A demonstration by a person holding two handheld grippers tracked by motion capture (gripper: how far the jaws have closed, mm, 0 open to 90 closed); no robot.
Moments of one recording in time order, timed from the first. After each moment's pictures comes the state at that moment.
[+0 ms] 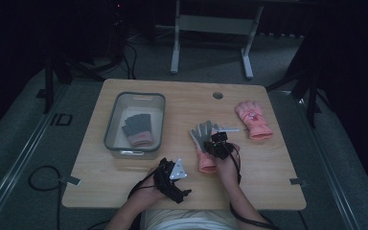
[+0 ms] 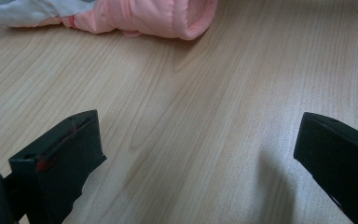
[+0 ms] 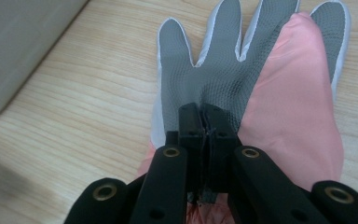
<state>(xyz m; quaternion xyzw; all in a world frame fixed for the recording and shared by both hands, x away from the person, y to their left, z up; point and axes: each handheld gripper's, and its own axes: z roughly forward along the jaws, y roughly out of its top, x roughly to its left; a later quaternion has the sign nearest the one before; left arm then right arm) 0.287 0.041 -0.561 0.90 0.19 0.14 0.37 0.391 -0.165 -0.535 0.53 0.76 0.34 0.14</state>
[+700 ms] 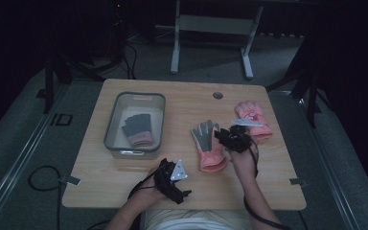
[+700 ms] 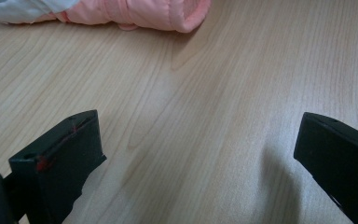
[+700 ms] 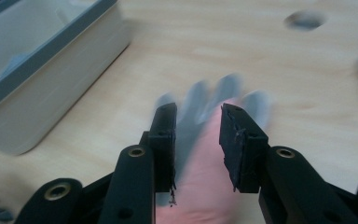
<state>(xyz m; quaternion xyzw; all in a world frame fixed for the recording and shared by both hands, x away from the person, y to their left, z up) 0.287 0.039 -0.563 0.90 0.18 0.14 0.36 0.384 -0.212 -0.480 0.49 0.74 0.42 0.19</state>
